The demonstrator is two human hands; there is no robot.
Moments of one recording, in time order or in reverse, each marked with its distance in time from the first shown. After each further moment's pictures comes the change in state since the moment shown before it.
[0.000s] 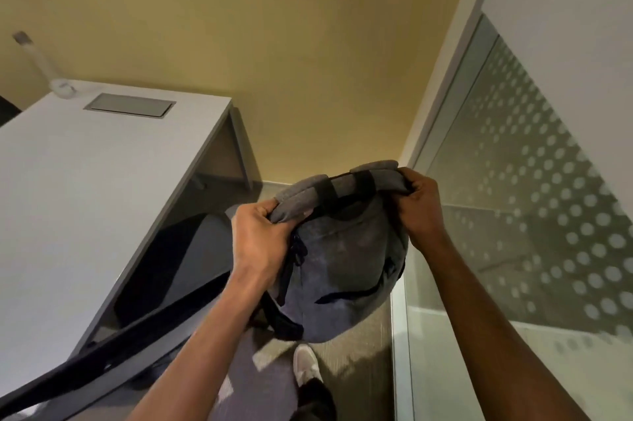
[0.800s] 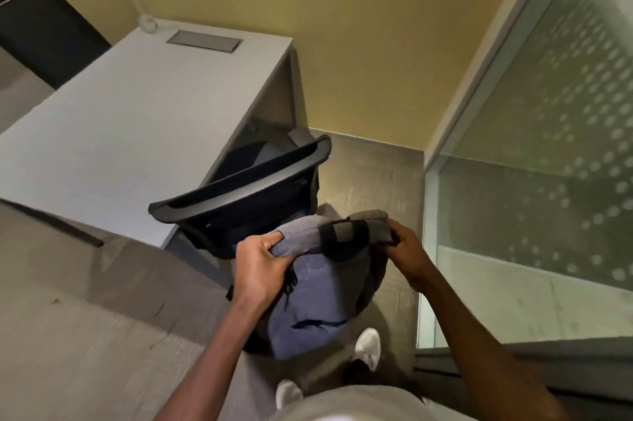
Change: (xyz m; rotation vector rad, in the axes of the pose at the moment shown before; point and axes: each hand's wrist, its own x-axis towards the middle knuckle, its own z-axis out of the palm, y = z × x) left_hand -0.269 -0.098 -0.188 0.290 -0.012 -0.099; right_hand -0.332 0.014 0.071 0.110 -0.526 0.272
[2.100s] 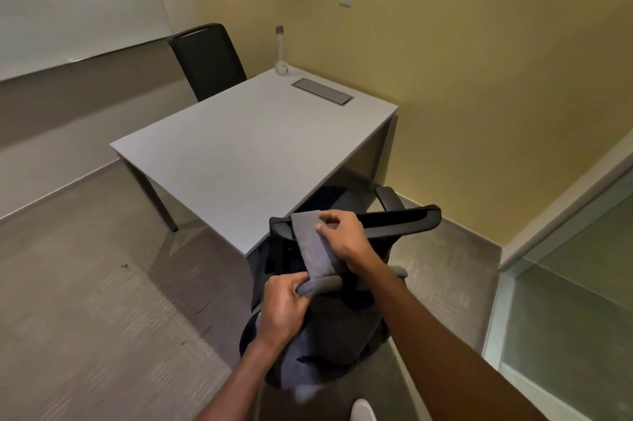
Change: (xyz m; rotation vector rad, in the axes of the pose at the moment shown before) left_hand -0.006 -0.093 -0.095 -0.018 0.224 0.003; right_hand 0.101 -0.173 0.267 -0.335 -0.189 -0.051
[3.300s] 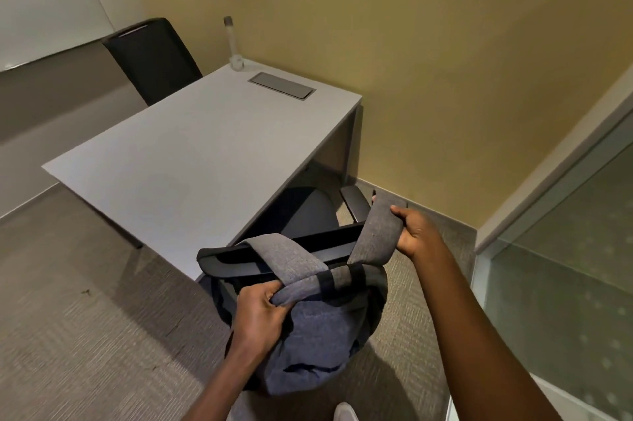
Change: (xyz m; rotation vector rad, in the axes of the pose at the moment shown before) left_hand 0.056 0.042 0.068 0.026 -0.031 -0.103; right_hand 0.084 0.106 -0.207 1.181 0.202 0.511
